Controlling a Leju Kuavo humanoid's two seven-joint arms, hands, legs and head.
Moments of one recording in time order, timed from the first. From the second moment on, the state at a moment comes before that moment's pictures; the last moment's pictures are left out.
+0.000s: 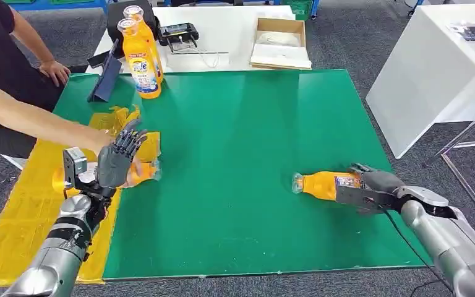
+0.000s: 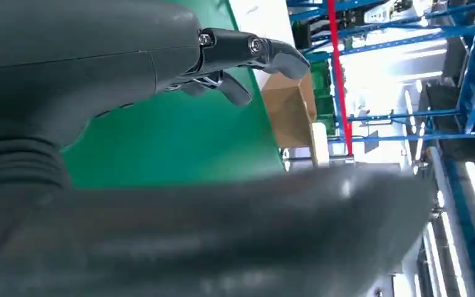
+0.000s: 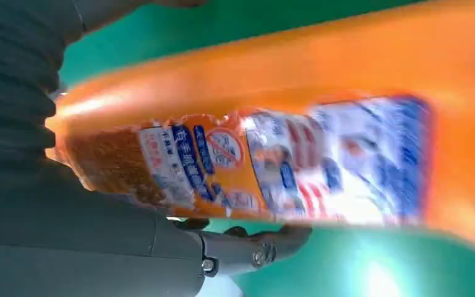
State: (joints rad) left arm -0.42 0.11 0.12 -0.92 0.01 -0.57 -0.70; right arm -0.73 -0.41 0.73 -0.61 0.66 0.29 -0.18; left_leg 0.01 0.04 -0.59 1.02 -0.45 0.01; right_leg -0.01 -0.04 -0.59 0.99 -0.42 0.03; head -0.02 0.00
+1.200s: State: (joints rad) left arm -0.28 -0.17 0.00 -1.27 0.19 -0.41 -0.44; right arm -0.42 0.22 0.55 -1.06 0.65 -0.17 -0.20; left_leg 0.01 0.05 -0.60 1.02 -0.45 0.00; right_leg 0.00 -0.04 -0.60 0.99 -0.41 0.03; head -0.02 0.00
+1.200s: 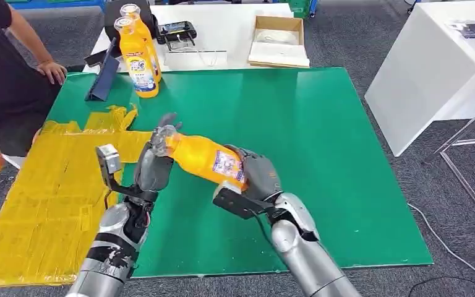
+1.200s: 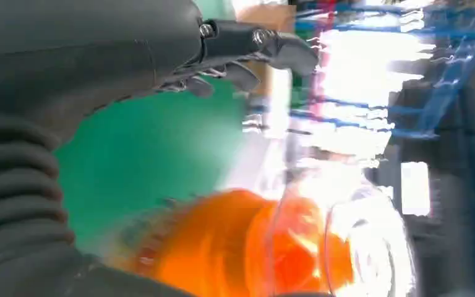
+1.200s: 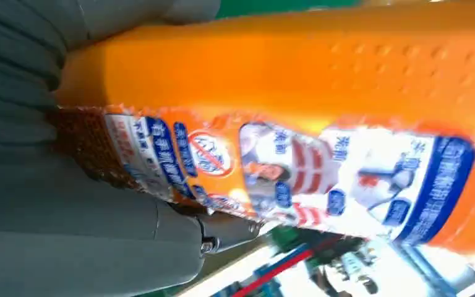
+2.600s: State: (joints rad) left arm -0.23 -0.15 0.00 -1.35 0.18 -0.51 -0.56; right arm -0.60 0.35 0.85 -0.88 0.51 -0.29 -0.11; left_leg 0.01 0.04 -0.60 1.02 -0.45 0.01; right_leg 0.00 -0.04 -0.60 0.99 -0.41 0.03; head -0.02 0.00
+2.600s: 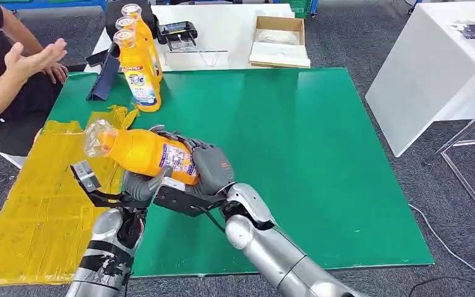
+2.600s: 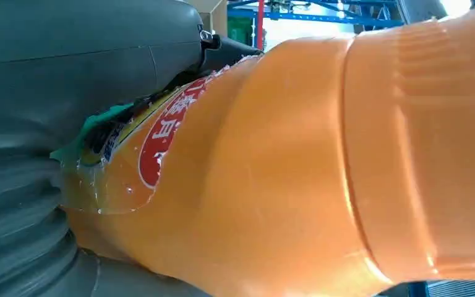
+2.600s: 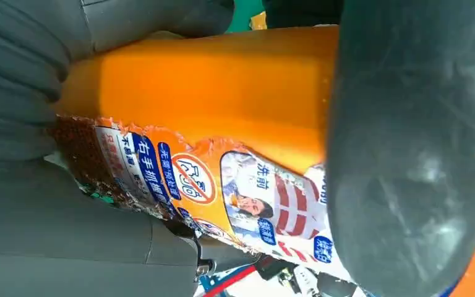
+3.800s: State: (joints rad) left arm -0.21 -0.11 0.08 -1.35 -0.36 0.02 -0.70; right arm -0.46 0.32 0.67 -0.99 0.75 -0.25 -0.21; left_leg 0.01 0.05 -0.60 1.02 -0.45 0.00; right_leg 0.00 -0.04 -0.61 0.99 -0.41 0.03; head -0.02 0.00
